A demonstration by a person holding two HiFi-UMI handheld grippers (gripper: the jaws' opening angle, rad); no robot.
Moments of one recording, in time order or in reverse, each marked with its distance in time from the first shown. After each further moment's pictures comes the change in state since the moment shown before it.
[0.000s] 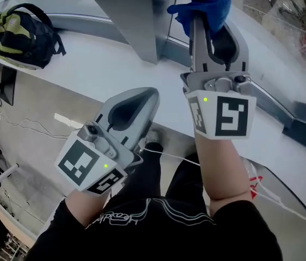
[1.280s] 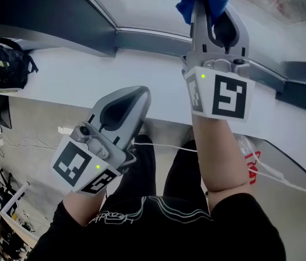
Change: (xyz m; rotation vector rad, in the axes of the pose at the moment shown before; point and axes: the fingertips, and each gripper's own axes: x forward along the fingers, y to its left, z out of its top) left arm 0.080 -0.121 -0.055 0.048 0.095 -0.146; right arm -0.114 -0.166 -0.010 -0.048 0.038 -0.263
